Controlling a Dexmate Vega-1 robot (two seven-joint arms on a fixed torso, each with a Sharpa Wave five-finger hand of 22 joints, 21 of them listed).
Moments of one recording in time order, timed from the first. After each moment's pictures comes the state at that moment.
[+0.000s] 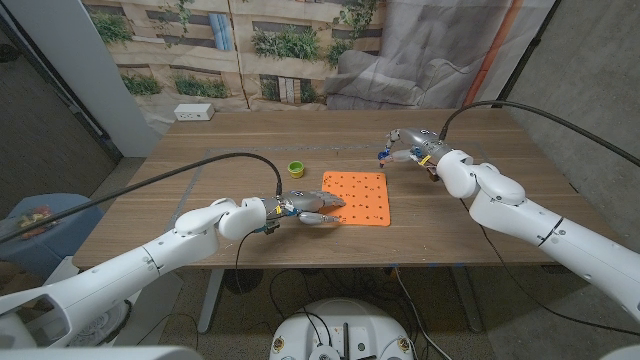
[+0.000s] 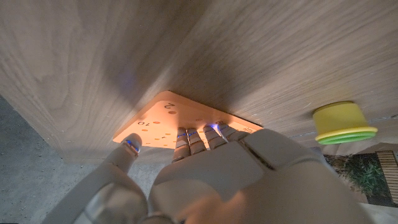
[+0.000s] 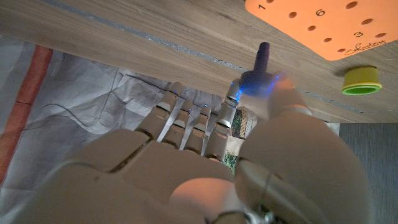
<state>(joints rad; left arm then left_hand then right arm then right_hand) 0.81 0.89 0.75 -1.78 0.59 -0.13 -0.28 0.03 0.08 0.72 0.06 0.18 0.11 -0.04 0.18 0.17 0.10 -0.09 0.18 0.16 0.03 -0.05 0.17 0.16 -0.03 -0.04 0.19 0.17 -0.76 -0.88 -0.64 -1.94 -0.51 -0.41 0.07 0.83 -0.01 0.42 -0.16 0.20 0.79 -0.14 0.66 0.28 0.34 -0.12 0.21 0.20 0.19 -0.04 0.33 0.28 0.45 0.00 0.19 0.17</state>
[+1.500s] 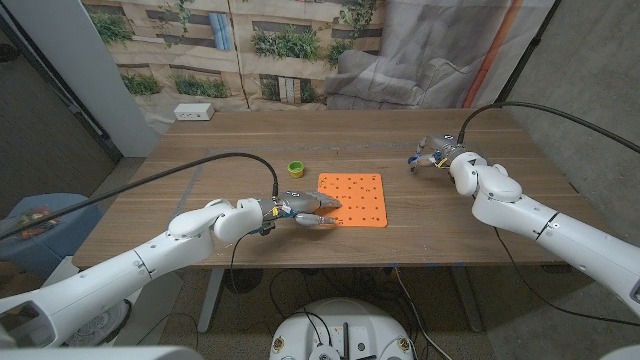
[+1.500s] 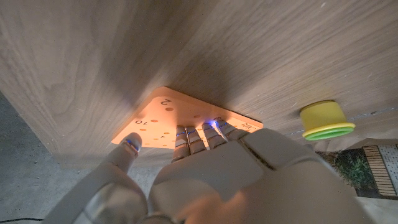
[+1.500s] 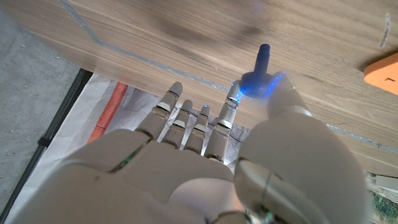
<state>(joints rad) 0.86 0.92 0.71 -1.84 0.61 -0.08 -0.27 0.03 0.08 0.72 0.05 0.18 0.12 -0.04 0.19 0.17 0.11 -0.10 0.20 0.16 0.04 -0.05 0.18 0.17 -0.01 -0.03 0.19 0.17 -0.69 -0.87 -0.71 -1.78 -0.57 -0.59 0.10 0.83 -0.01 0.40 -0.16 0.19 0.77 -0.16 0.65 0.28 0.33 -0.12 0.20 0.20 0.19 -0.04 0.33 0.28 0.45 0.00 0.19 0.17</state>
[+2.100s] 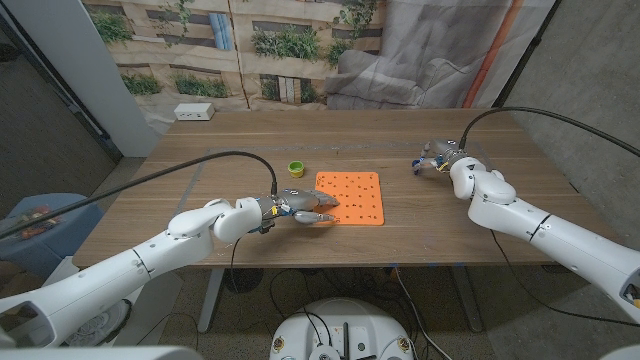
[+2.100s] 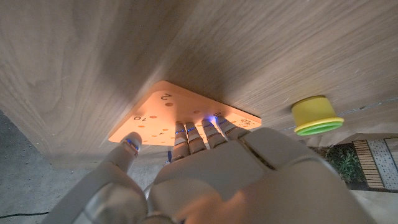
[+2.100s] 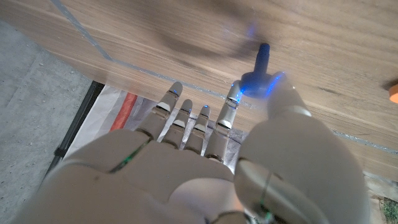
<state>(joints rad) 0.86 0.92 0.69 -1.85 0.63 -0.07 -0.22 0.03 0.08 0.73 0.05 0.18 0.13 -0.04 0.19 0.17 0.13 -0.08 0.19 0.18 0.06 -0.04 0.18 0.16 -0.01 -0.03 0.19 0.17 -0.68 -0.85 -0.74 -1.73 -0.55 -0.62 0.06 0.83 -0.01 0.40 -0.16 0.20 0.77 -0.16 0.65 0.28 0.33 -0.12 0.20 0.20 0.19 -0.04 0.33 0.28 0.45 -0.01 0.19 0.17</state>
